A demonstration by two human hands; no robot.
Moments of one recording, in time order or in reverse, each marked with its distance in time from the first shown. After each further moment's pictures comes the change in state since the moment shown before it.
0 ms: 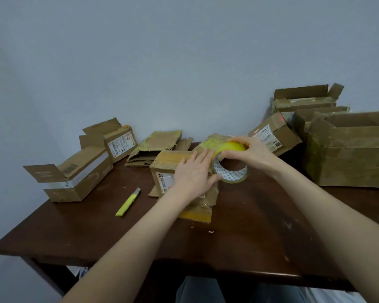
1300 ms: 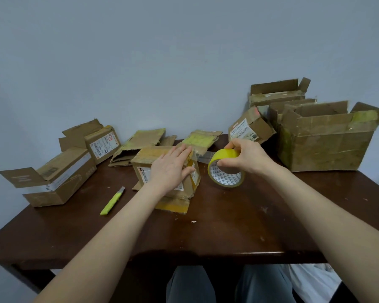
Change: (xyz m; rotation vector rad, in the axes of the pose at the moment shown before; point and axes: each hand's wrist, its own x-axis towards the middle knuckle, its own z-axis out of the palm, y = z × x) left_hand 0.002 -0.018 0.010 0.054 0.054 0.043; right_hand -0.043 0.012 -0.019 -0.309 0.038 0.101
